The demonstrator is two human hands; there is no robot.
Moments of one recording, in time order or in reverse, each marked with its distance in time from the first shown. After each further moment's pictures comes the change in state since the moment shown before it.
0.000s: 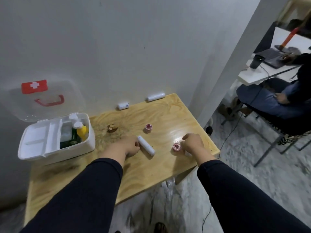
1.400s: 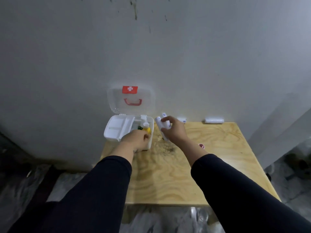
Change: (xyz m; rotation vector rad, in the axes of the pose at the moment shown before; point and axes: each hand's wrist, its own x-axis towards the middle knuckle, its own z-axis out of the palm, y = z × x) left_hand -0.123 -0.102 -0.048 -0.210 0.416 -0.269; right_hand -0.113 -0.232 0.028 0.364 -0.188 -0.775
